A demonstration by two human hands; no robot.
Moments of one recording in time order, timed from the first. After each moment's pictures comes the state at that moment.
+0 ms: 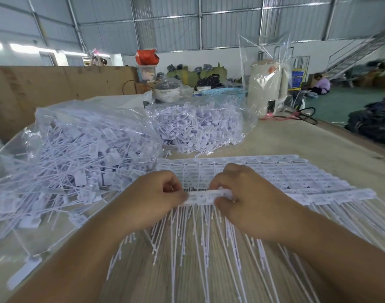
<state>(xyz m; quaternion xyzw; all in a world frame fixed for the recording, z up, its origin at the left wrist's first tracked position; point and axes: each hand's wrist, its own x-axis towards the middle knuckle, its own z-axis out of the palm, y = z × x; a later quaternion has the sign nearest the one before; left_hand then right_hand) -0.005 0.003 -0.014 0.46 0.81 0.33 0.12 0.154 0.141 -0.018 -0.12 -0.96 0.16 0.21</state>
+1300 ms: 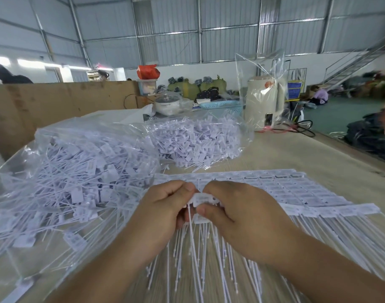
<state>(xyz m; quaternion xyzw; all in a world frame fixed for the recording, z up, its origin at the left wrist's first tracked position) 0.032 0.019 -0.013 0.42 0.64 0.62 0.20 0.163 0.124 -0.002 -0.12 -0.96 0.11 0.25</state>
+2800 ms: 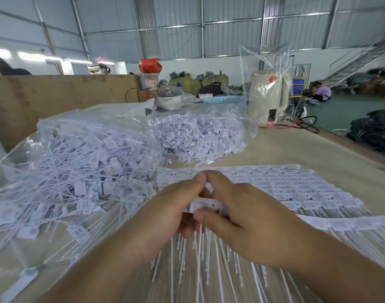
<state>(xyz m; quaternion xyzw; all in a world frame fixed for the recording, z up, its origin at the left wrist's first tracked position) 0.032 0.013 -0.012 0.44 0.61 0.57 0.33 0.167 0.119 0.001 -0.02 -0.96 0.19 0.20</state>
